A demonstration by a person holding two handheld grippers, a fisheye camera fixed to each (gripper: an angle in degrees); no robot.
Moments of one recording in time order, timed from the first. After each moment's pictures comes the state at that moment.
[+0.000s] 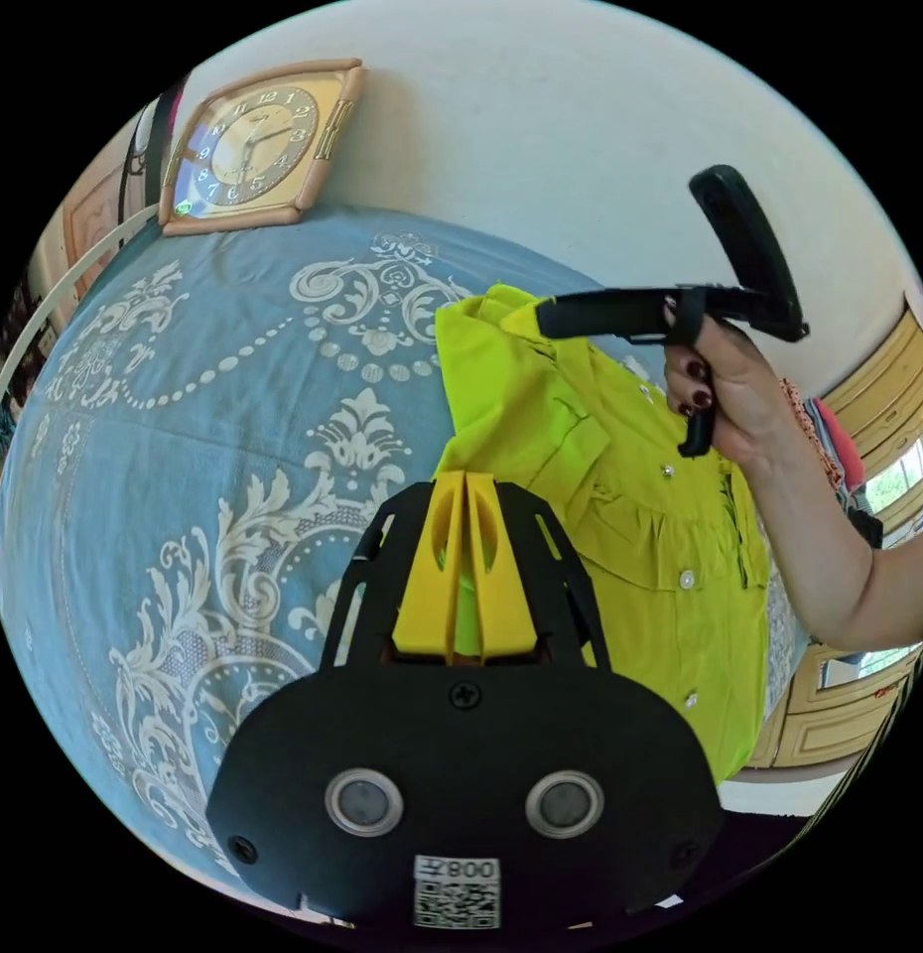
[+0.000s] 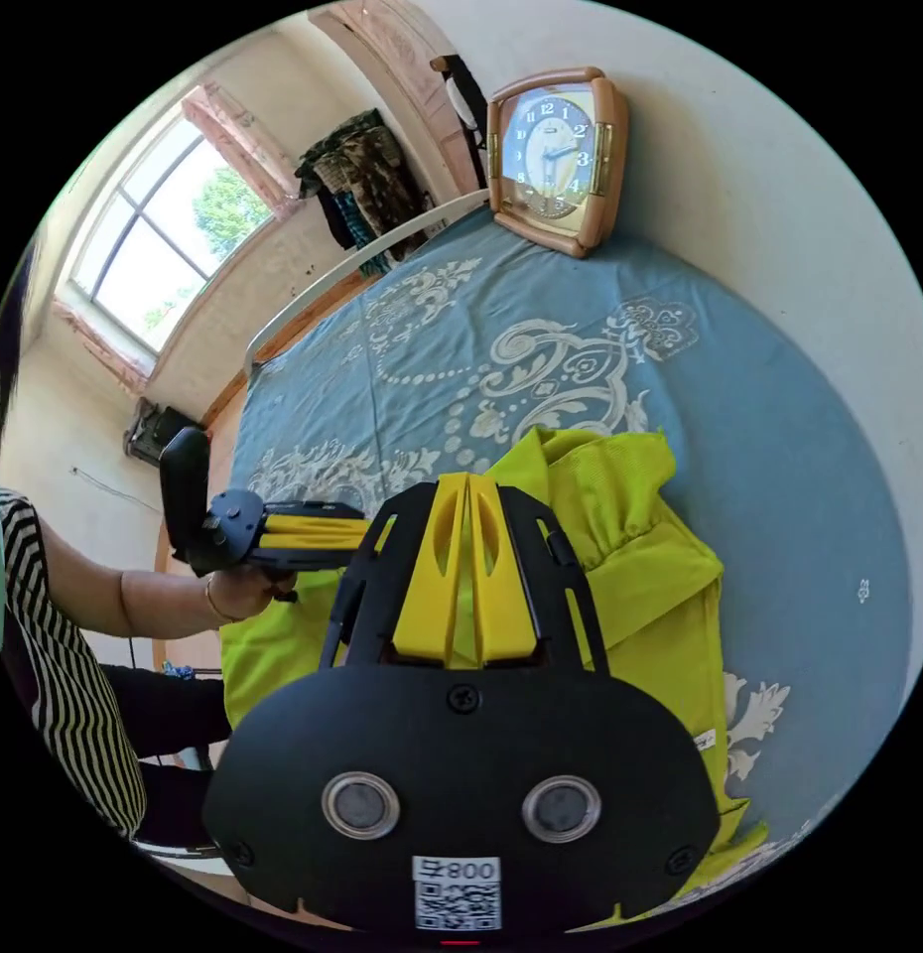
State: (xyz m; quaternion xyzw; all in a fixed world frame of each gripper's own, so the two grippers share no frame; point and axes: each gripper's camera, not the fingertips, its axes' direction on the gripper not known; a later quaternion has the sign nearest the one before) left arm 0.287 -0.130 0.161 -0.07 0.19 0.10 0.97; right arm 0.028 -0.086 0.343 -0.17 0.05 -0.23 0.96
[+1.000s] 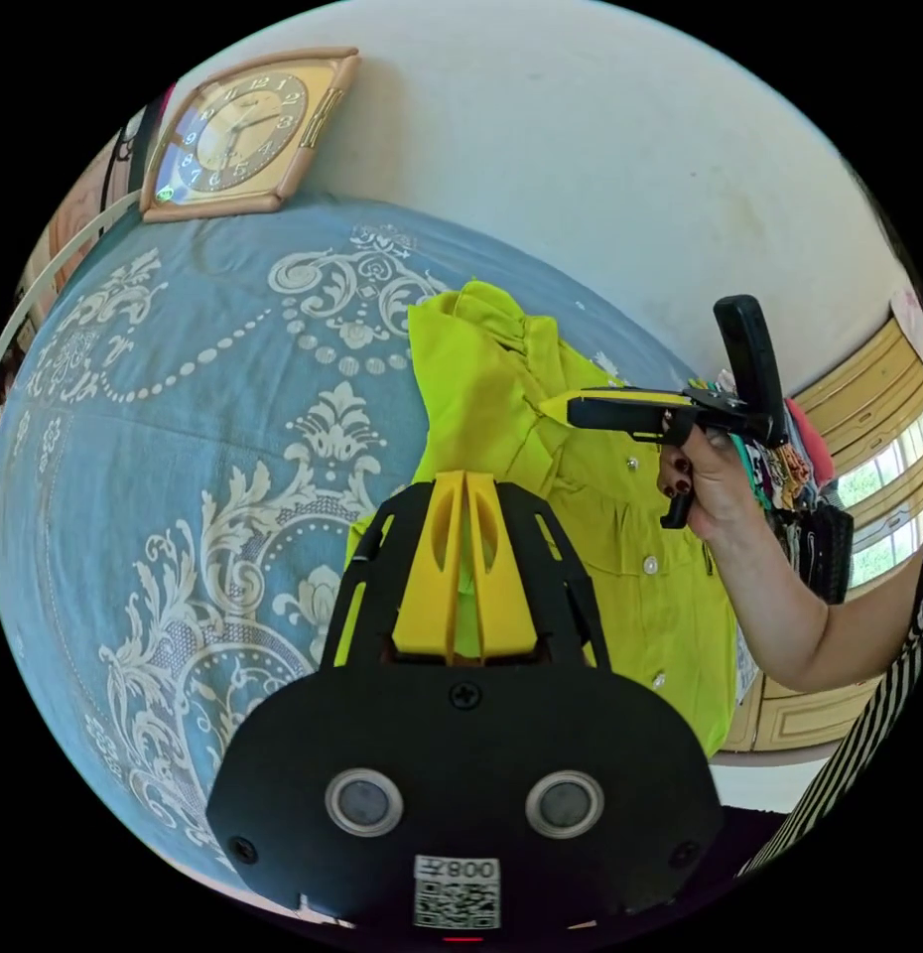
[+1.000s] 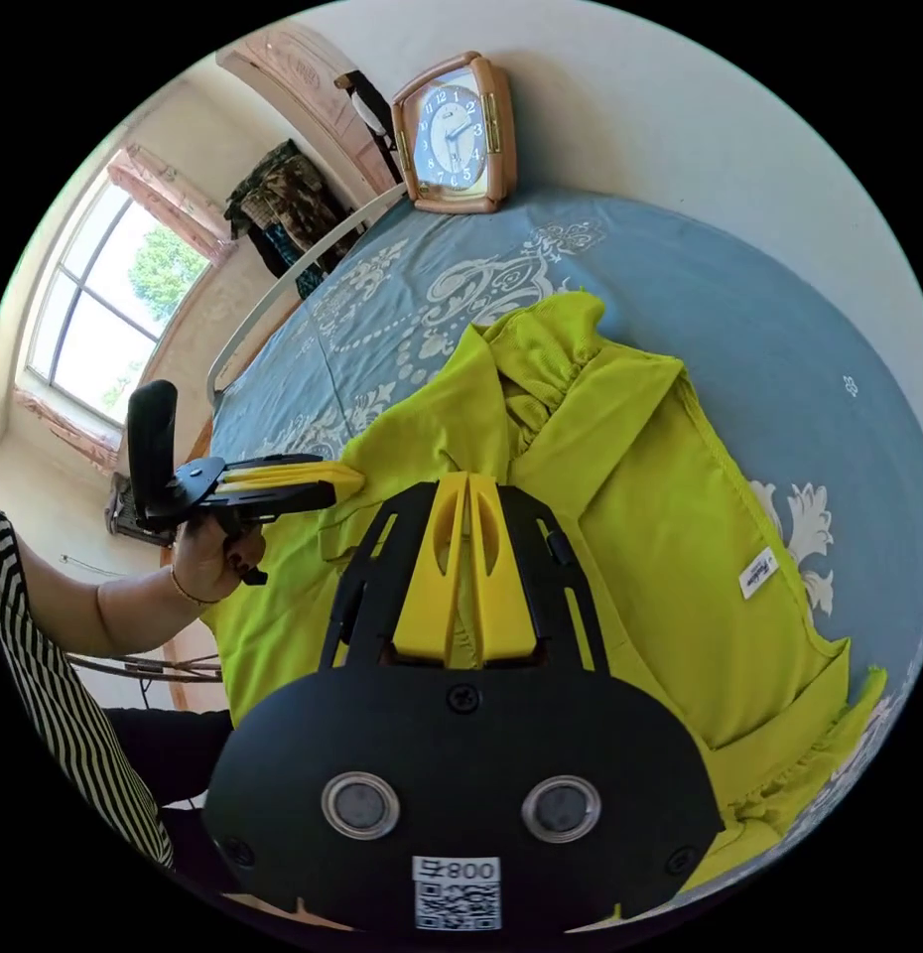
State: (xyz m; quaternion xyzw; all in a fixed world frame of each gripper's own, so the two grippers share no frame) left arm 0.325 -0.134 0.176 -0.07 0.23 0.11 0.96; right arm 0.062 0.079 0.193 -0.11 0.10 -0.12 0.98
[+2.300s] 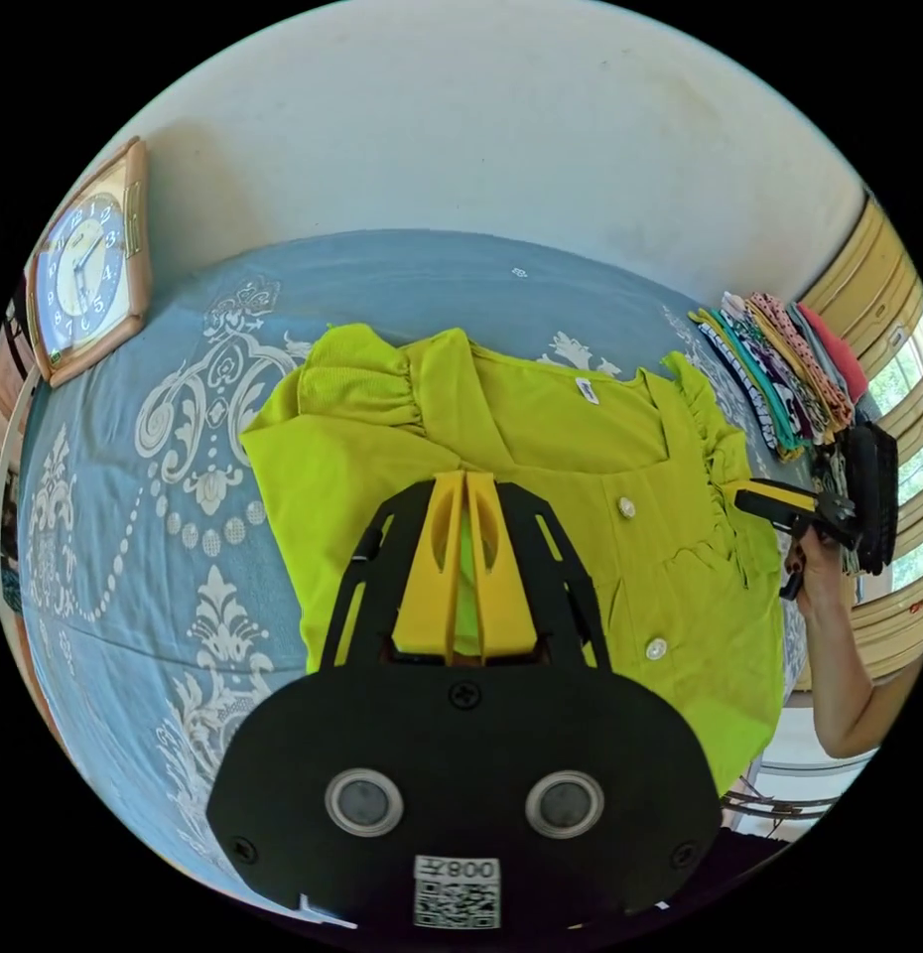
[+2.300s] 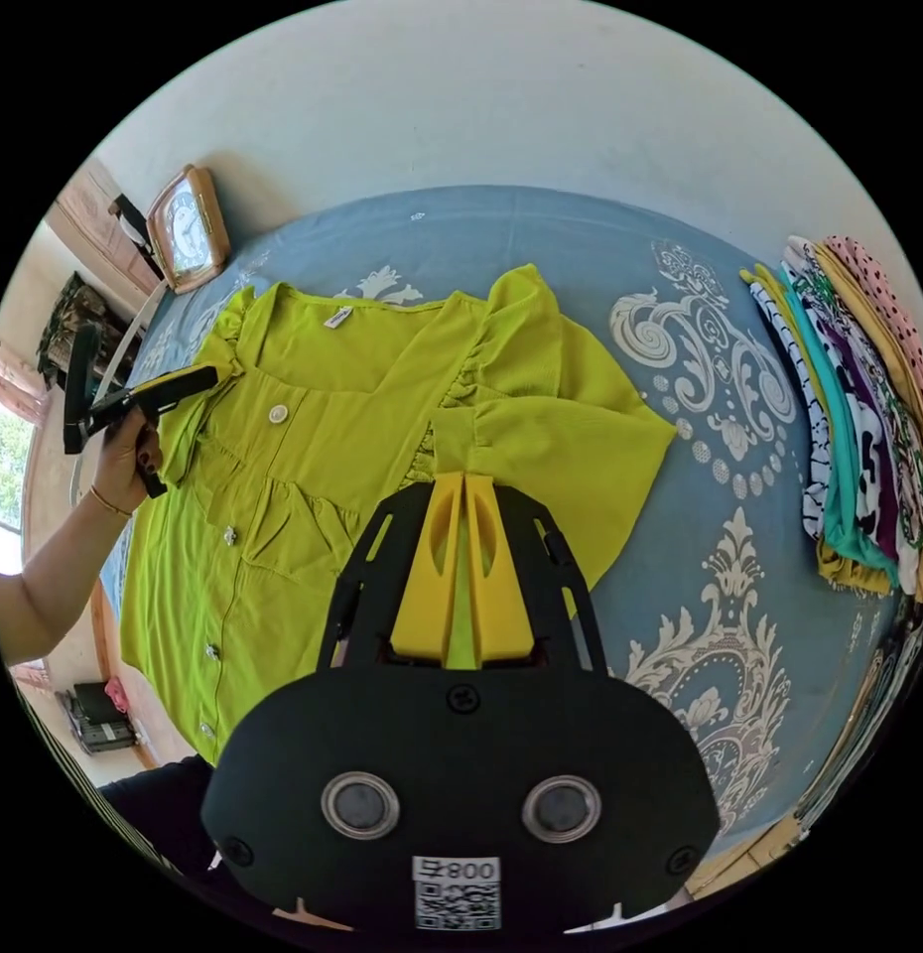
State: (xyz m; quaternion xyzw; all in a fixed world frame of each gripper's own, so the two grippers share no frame) left arm 0.472 -0.132 0.209 -0.09 0.18 0.24 0.95; right arm 0.123 0.392 -0.084 -0.03 0.32 0.10 0.94
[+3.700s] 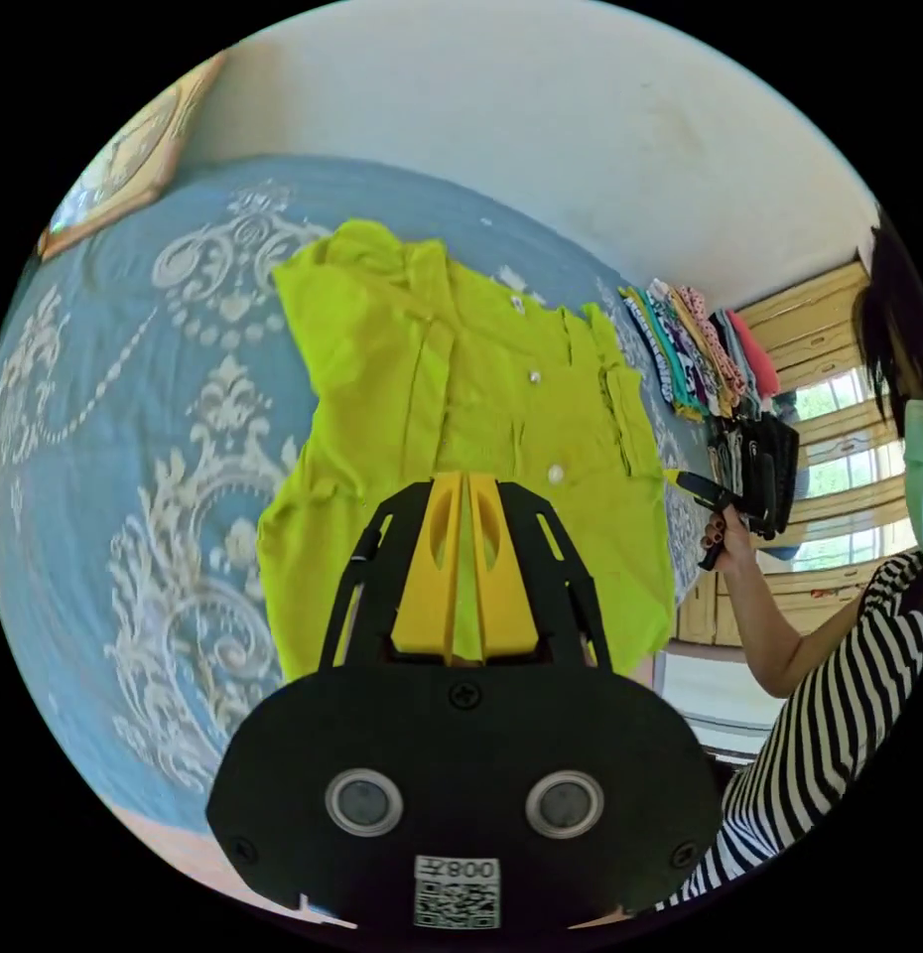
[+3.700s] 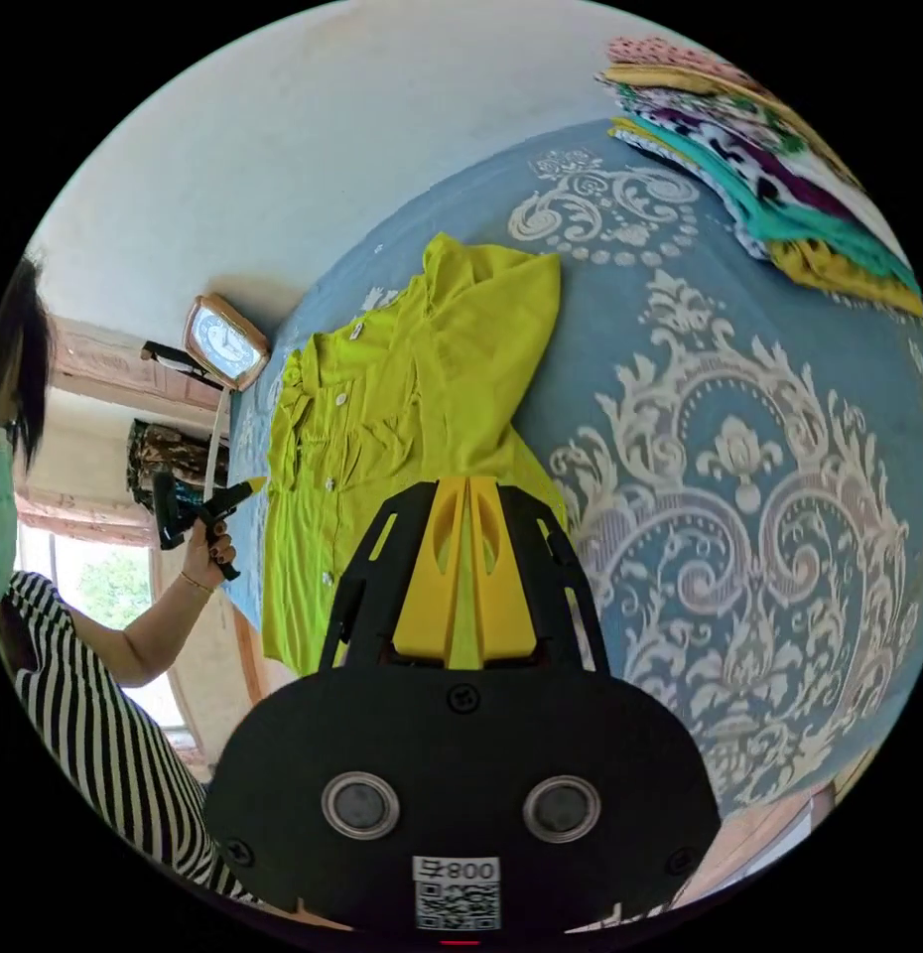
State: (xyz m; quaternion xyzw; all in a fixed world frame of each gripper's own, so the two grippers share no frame) left arm 0.299 -0.062 0.102 -0.24 0.28 0.18 0.91; right arm 0.153 0.710 -0.259 0.04 0.13 0.28 0.95
